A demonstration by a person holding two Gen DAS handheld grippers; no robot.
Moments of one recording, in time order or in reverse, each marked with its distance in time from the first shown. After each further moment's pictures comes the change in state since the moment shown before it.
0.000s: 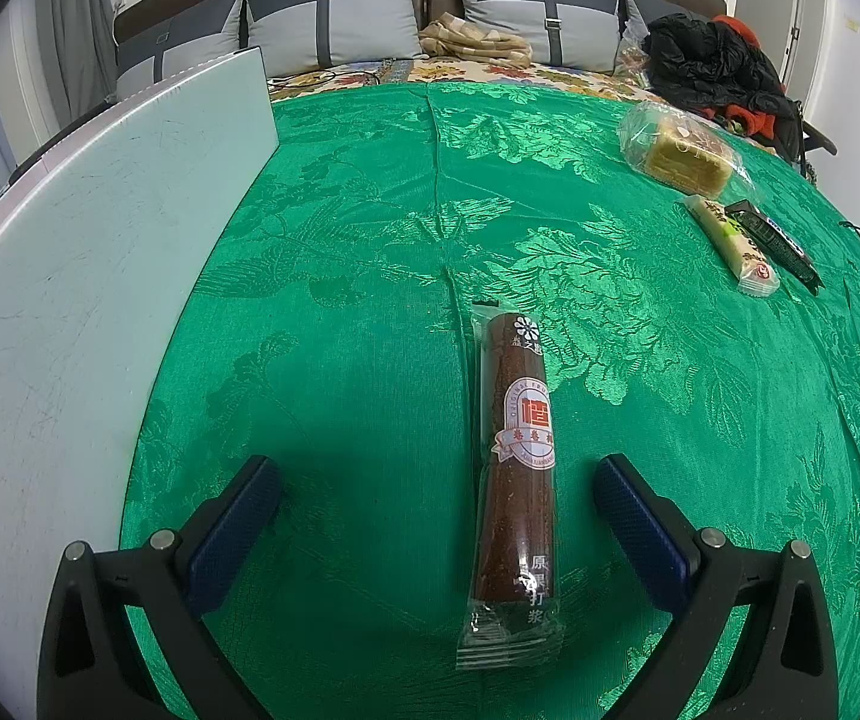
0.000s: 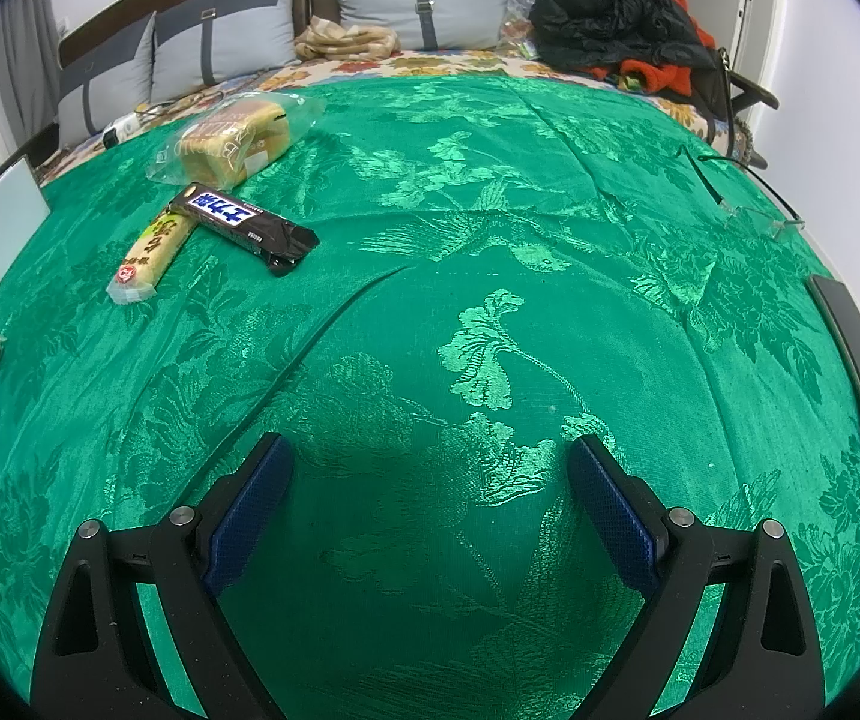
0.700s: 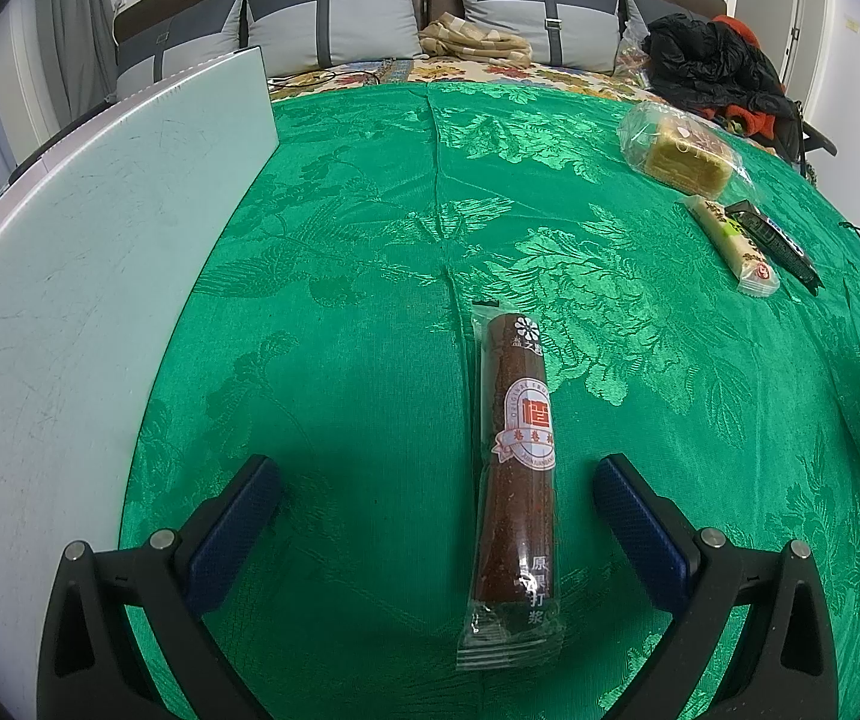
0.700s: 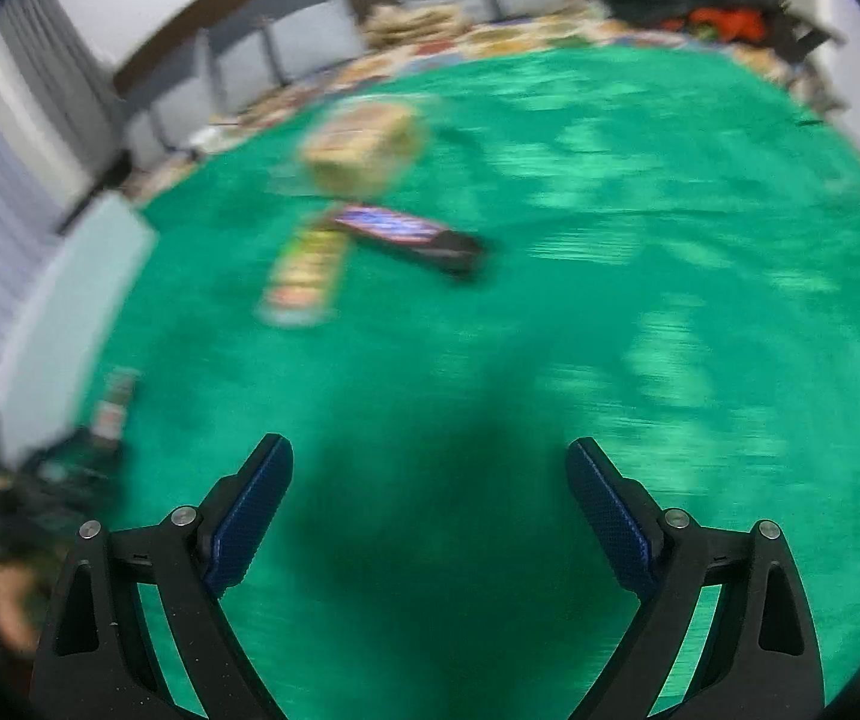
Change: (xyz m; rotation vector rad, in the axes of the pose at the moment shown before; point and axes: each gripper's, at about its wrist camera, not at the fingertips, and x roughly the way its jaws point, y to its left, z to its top) left arm -0.001 0.001 0.000 0.000 0.000 0.000; right arm -0.009 0.047 0.027 0.093 0.092 0.341
